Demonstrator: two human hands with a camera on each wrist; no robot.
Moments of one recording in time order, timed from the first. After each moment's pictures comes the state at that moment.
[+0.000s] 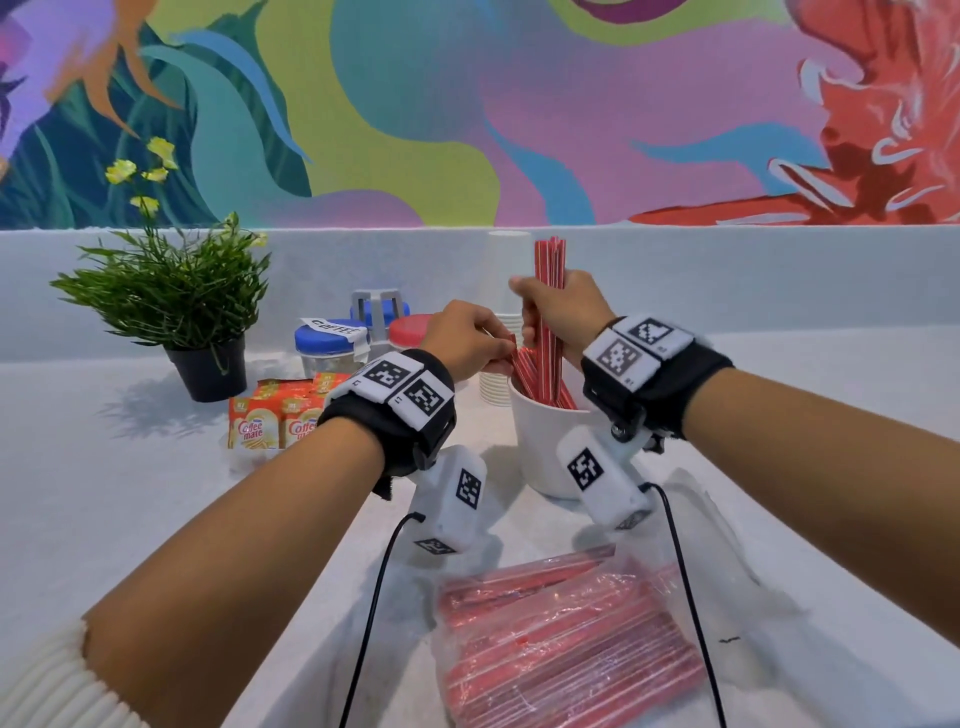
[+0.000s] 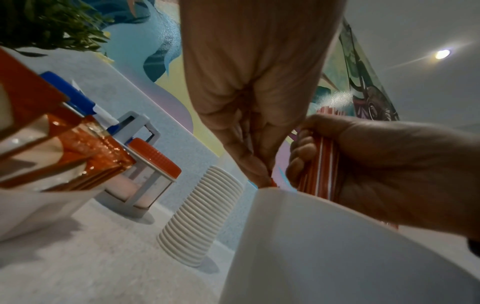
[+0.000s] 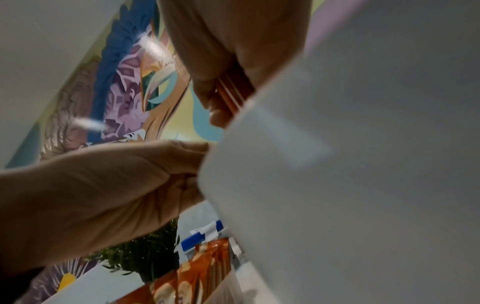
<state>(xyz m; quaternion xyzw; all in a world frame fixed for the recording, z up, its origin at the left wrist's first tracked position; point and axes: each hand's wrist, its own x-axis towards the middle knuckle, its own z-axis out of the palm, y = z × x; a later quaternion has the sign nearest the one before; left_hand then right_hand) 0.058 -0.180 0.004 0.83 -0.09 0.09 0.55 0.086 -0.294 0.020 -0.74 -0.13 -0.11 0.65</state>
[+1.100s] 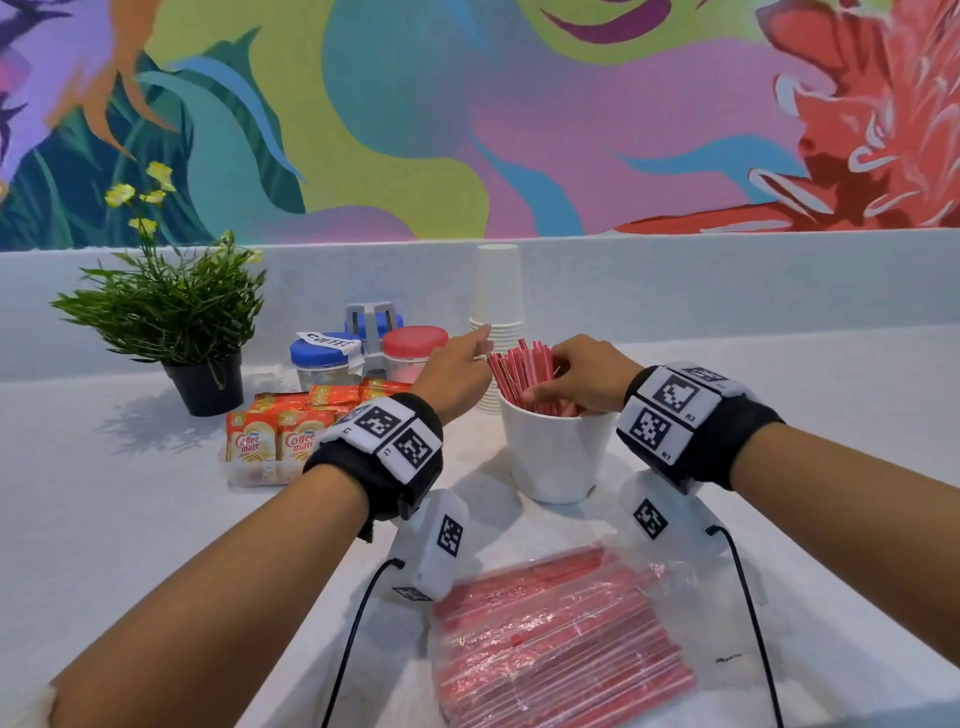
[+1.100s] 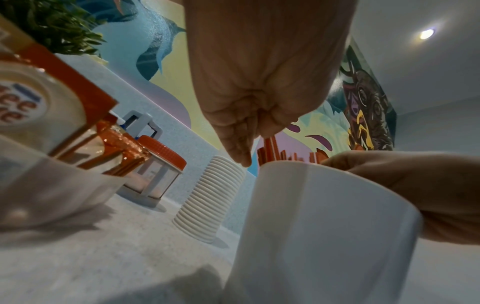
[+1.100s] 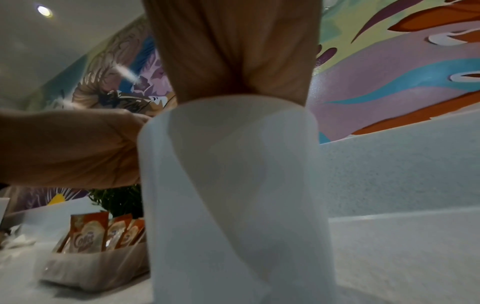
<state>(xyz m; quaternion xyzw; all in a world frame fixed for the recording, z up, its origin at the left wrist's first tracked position) 0.041 -0.186 -0.007 0.88 -0.10 0.09 0.46 0.056 -0.332 0.002 -0.95 -0.14 -0.04 0.26</state>
